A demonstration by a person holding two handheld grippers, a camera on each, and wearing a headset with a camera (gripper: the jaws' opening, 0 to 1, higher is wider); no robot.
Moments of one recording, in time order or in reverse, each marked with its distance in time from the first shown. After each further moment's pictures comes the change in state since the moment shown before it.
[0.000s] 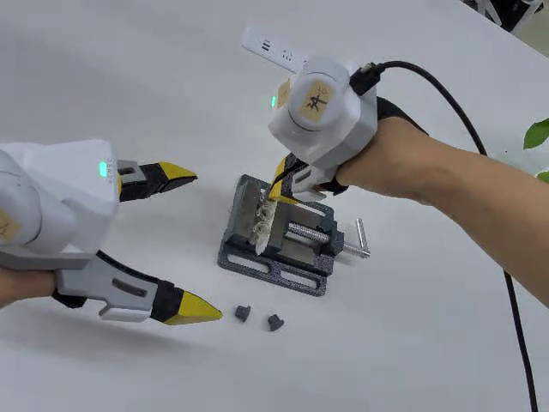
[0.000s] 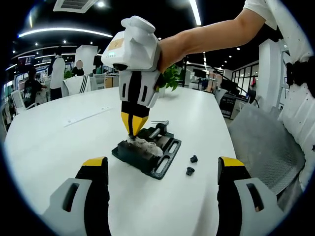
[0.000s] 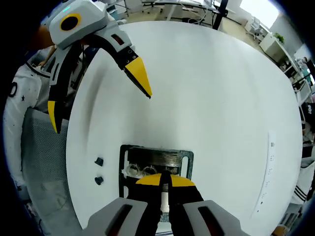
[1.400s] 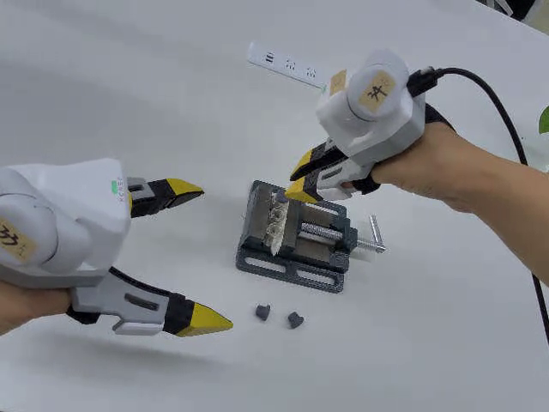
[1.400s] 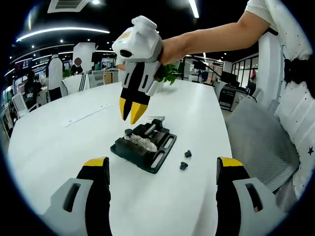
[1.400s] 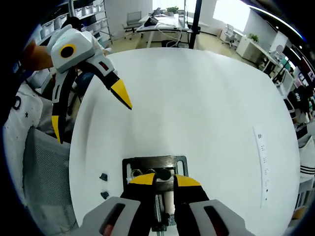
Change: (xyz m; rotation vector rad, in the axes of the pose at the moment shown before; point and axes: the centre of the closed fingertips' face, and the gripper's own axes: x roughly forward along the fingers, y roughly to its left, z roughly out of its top) left arm -0.012 -0.015 0.002 0.031 0.070 0.006; right arm -0.033 0.002 -0.001 0.162 -0.246 -0.085
